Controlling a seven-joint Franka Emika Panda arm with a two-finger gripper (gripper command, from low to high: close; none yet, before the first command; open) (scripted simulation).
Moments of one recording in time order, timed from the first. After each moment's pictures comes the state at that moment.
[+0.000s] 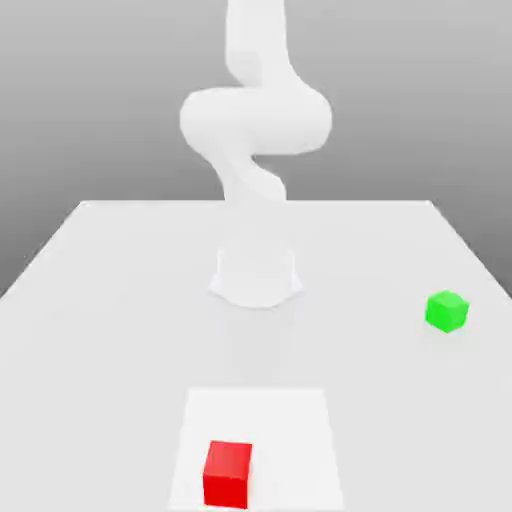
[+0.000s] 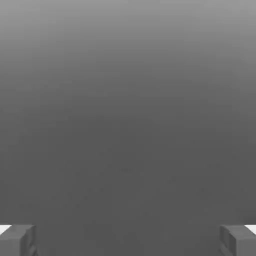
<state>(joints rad) -0.01 -0.71 0.00 -2.32 0.00 2.34 0.81</state>
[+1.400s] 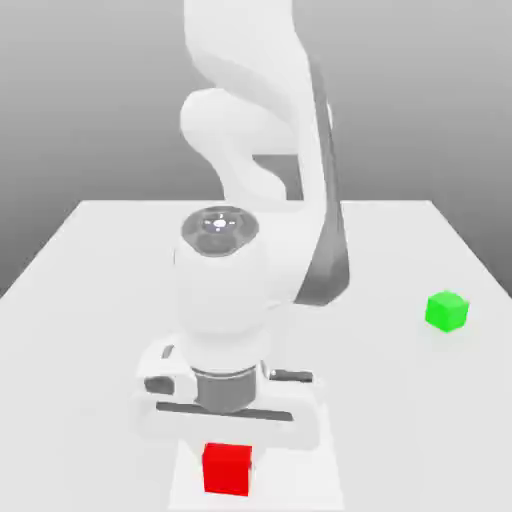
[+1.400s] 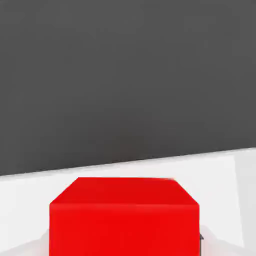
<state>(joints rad) -0.05 0.22 -0.01 -2.49 0.01 2.71 0.82</state>
